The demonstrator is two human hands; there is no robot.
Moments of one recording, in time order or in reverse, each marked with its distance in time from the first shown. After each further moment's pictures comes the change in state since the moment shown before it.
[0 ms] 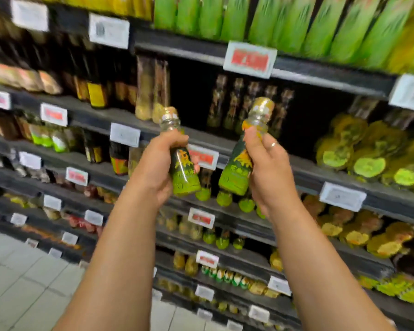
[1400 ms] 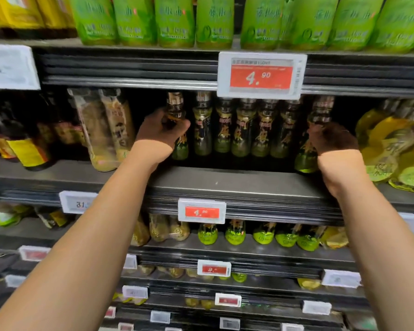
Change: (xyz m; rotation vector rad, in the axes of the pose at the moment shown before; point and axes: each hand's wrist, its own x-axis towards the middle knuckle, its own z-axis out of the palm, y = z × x) left_hand 0.270 0.027 -0.014 1.075 -0.006 0.479; right_hand 0.164 0.040 -0.125 -0.536 0.575 -0.109
